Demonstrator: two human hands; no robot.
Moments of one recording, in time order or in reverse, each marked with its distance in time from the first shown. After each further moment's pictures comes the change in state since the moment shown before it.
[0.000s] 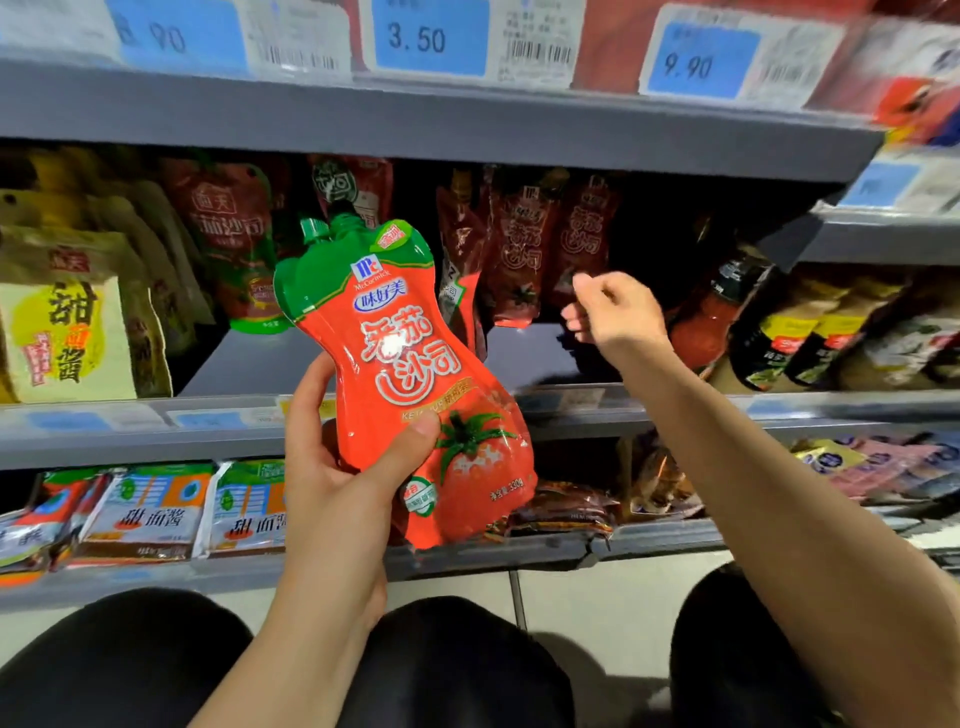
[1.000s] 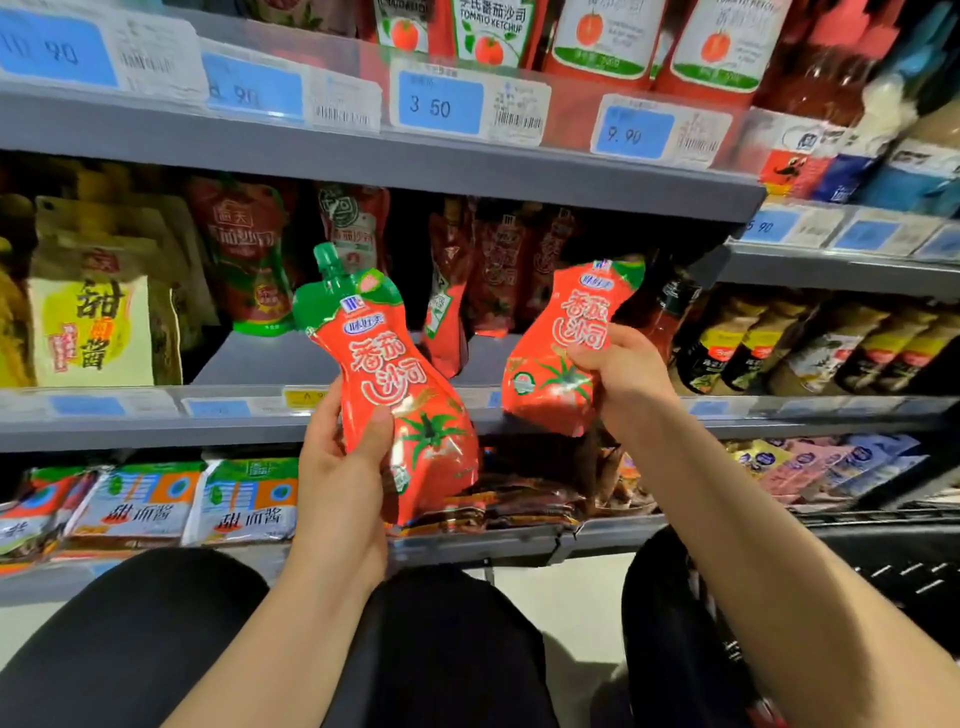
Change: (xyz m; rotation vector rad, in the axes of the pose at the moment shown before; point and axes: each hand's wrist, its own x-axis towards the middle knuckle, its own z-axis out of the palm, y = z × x) left_hand -0.010 -0.002 -0.012 -0.124 -0.022 -0.161; right_hand -0.086 -0.019 -0.029 0.406 0.025 0.183
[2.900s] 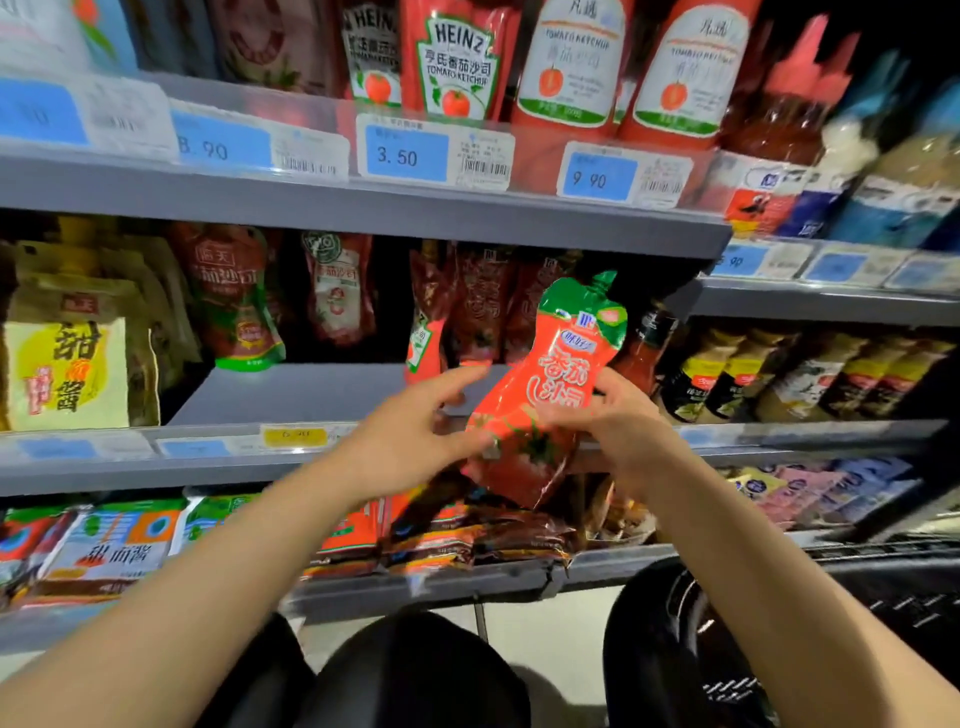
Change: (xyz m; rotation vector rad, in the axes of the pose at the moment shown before) left_hand 0.054 0.018 0.047 0.996 -0.719 0.312; right_hand -0.031 -0.016 -0.023 -0.161 -0.287 0.055
